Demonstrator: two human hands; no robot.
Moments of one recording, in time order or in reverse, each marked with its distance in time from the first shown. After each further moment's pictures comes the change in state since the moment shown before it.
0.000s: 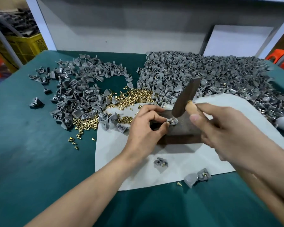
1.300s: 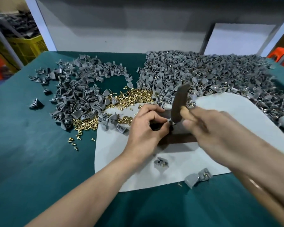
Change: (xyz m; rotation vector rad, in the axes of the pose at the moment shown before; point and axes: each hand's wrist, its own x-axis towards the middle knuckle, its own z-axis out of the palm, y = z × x) left_hand 0.000 -0.002 0.002 0.007 0.018 0.027; right_hand 0.006 0.003 0.009 -0.130 0.044 -0.028
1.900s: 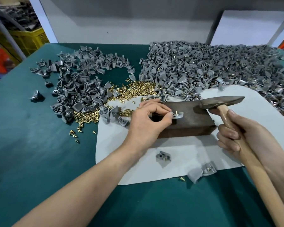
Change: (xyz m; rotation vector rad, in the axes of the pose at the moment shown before) left_hand 0.001 0.002 -0.002 -0.074 -0.020 -0.116; right_hand -0.007 0.087 0.022 1.406 -0.078 0.504
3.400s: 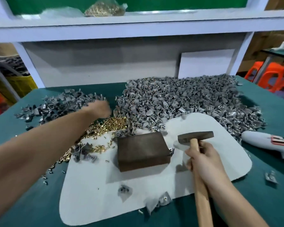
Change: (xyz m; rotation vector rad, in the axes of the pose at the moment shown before) left_hand 0.193 0.001 -0.049 1.358 -0.228 -0.327; right_hand 0.009 0.015 -0.028 -0.344 0.444 -0.203
